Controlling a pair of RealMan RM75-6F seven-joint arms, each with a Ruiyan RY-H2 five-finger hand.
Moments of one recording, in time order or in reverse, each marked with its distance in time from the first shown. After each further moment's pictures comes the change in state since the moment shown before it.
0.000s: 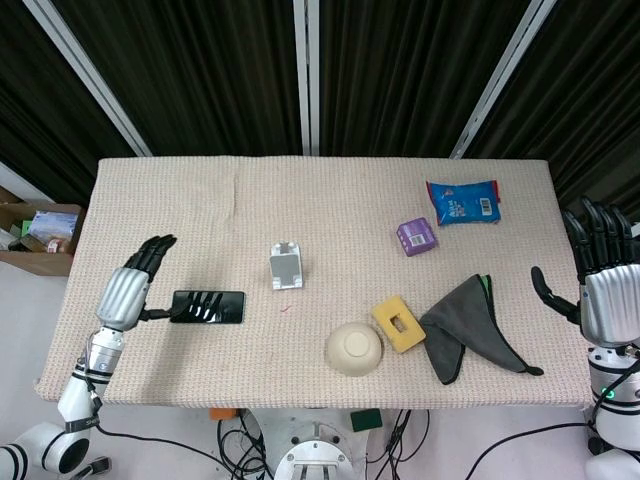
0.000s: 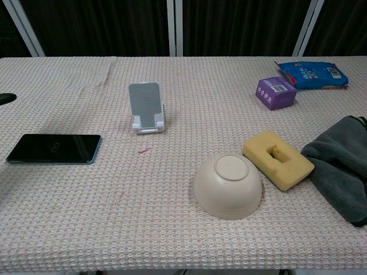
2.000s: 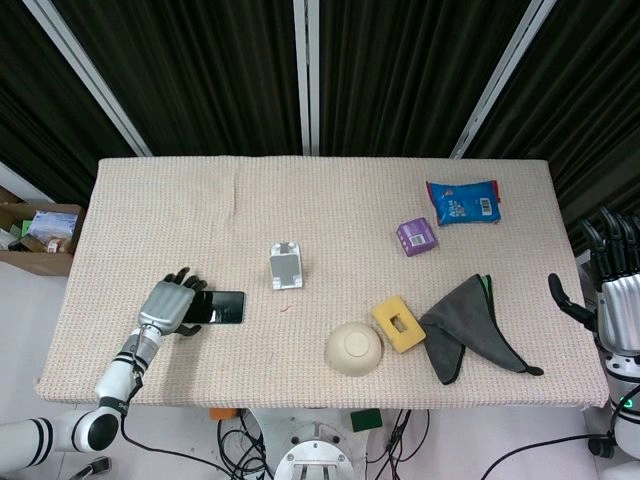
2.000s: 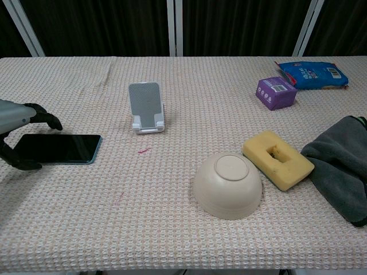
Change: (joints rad) left arm -0.200 0.010 0.061 -0.187 -0.500 -0.390 0.806; right arm -0.033 0.032 -0.031 0.045 0.007 0.024 0.028
